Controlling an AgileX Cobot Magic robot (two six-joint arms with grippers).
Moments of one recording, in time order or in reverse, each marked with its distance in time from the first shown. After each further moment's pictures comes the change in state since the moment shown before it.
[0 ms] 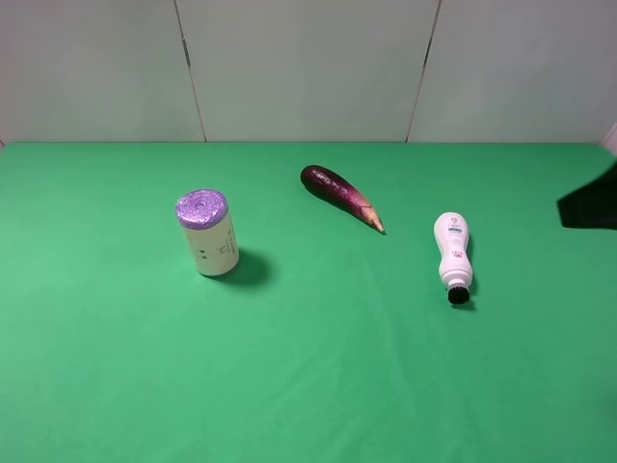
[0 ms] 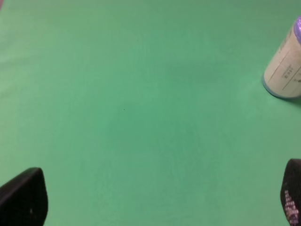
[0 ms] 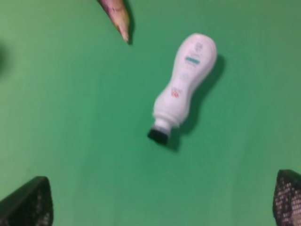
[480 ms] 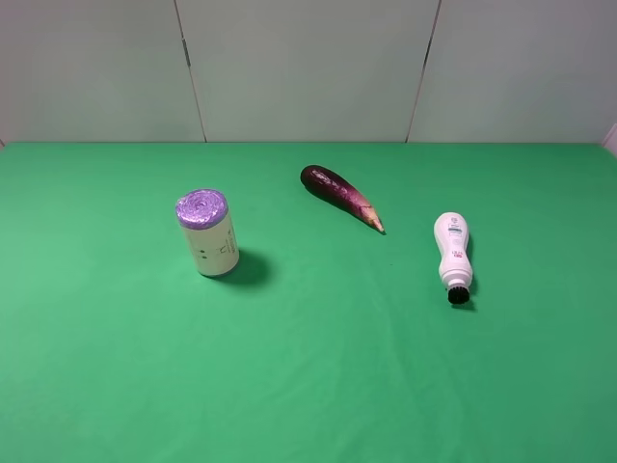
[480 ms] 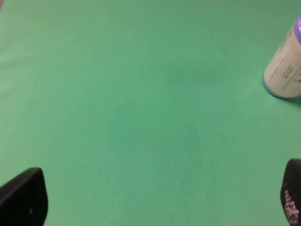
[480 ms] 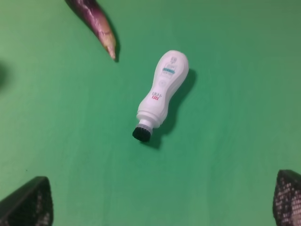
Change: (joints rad) left arm 0.000 0.000 0.000 0.000 0.000 0.000; right arm 0.000 -0.294 0.001 -0.062 0.138 0.048
